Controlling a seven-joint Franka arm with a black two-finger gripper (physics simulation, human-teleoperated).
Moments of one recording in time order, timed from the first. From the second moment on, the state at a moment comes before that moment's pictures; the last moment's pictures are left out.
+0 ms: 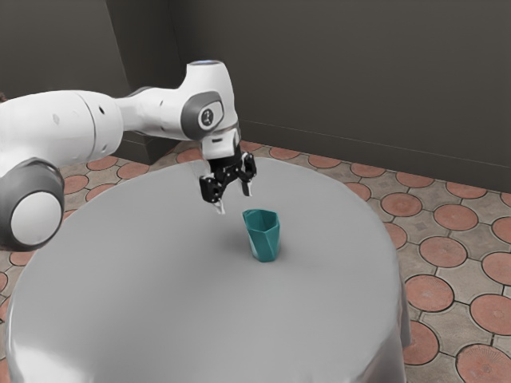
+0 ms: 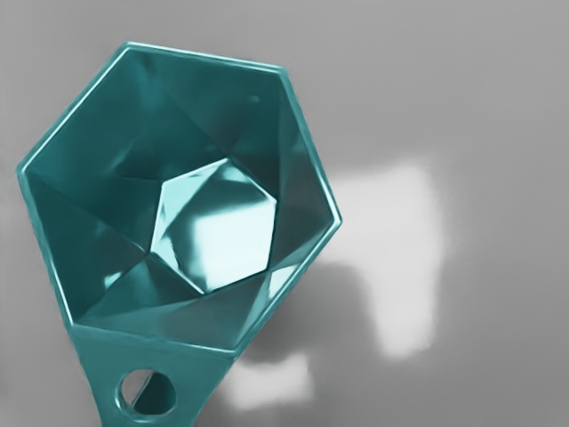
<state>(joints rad) -0.05 0.59 -0.02 -1.36 -0.09 1.89 1.79</state>
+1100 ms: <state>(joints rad) -0.05 0.76 -0.02 -1.32 -0.23 2.11 1.95</state>
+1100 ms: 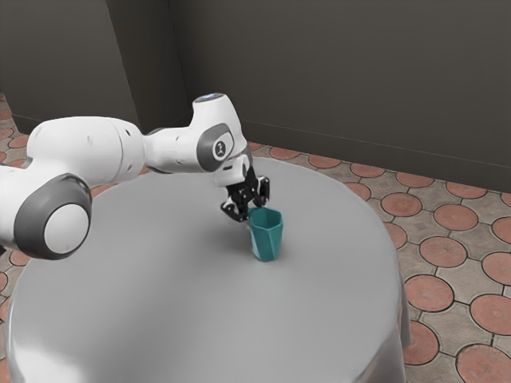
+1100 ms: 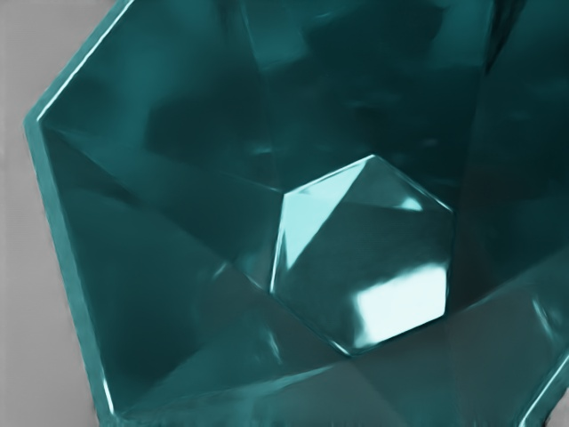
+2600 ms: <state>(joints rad) 0.23 0.34 -0.02 -1.88 -0.52 1.89 2.08</state>
